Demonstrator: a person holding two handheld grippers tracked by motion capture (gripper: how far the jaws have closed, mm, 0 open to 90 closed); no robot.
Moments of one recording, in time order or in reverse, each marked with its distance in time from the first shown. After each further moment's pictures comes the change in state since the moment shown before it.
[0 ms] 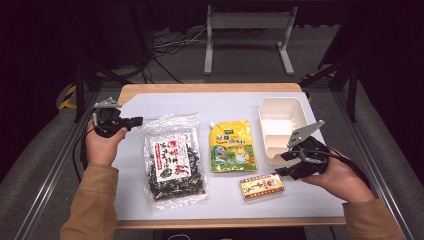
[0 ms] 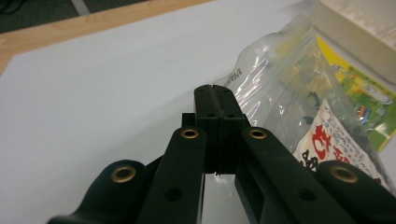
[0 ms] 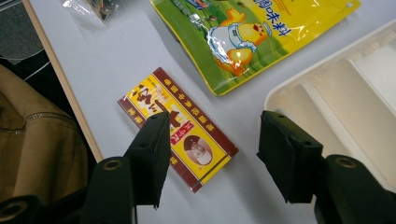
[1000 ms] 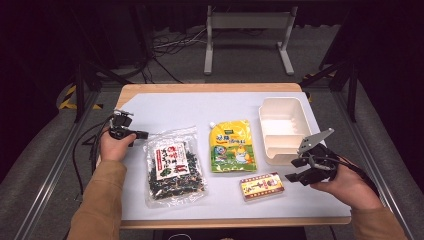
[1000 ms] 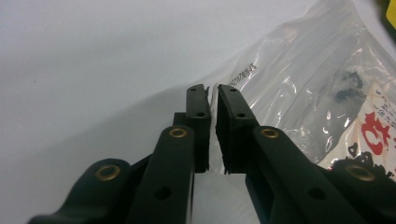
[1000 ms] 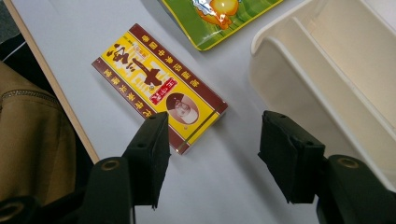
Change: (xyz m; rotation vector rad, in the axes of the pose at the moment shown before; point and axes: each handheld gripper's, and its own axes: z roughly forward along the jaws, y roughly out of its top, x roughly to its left) left arm 0.059 -0.044 0.083 0.285 -0.019 -0.226; right arm -0.012 -0.040 0.007 0.029 -0.015 0.068
